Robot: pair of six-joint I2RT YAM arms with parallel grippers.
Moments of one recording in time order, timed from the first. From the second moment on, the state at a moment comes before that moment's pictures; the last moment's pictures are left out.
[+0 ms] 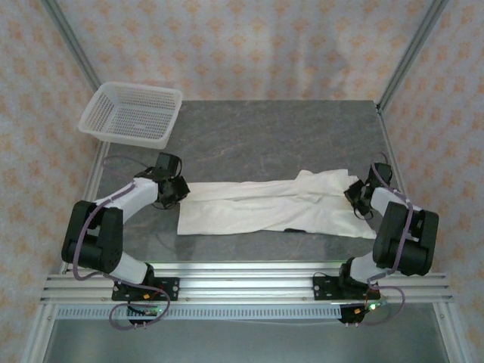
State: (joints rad) left arm -0.16 1.49 0.78 -0.47 0.03 -0.76; right arm -0.32 1.46 0.67 -0.31 -0.18 0.68
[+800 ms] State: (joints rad) left arm -0.27 0.88 0.57 -0.30 -0.06 -0.69; right arm -0.14 1.82 1.26 -0.50 -0.05 0.48
